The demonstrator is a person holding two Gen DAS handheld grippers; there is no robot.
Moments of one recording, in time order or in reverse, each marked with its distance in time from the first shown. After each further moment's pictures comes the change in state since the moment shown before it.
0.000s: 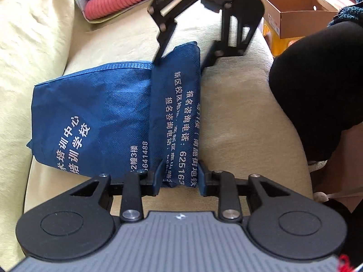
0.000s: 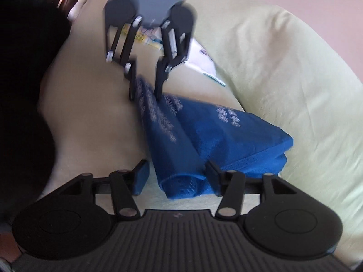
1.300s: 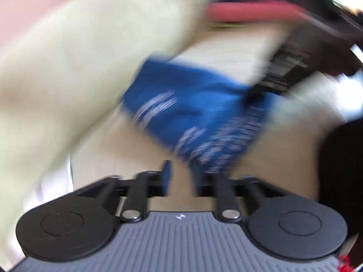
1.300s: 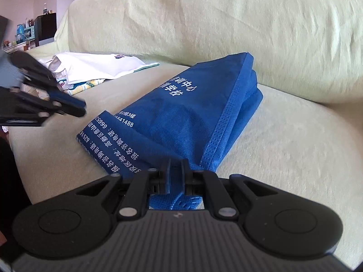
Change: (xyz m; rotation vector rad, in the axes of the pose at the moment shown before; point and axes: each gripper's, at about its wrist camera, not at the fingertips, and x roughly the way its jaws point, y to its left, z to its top) left arm -0.032 -0.065 0.026 -0.162 -0.019 0.501; right arm 0.000 -0.020 -0.001 0.722 0.057 -0.139
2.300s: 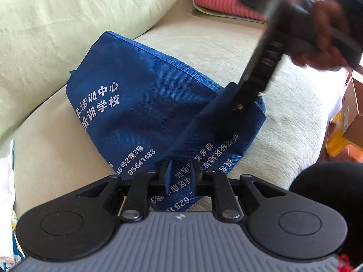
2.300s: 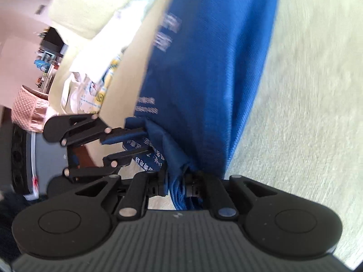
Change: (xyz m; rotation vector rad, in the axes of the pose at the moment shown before) left arm 0.085 0.049 0.035 -0.507 0.142 -0.255; right arm 0.027 -0.066 0.037 0.445 0.373 0.392
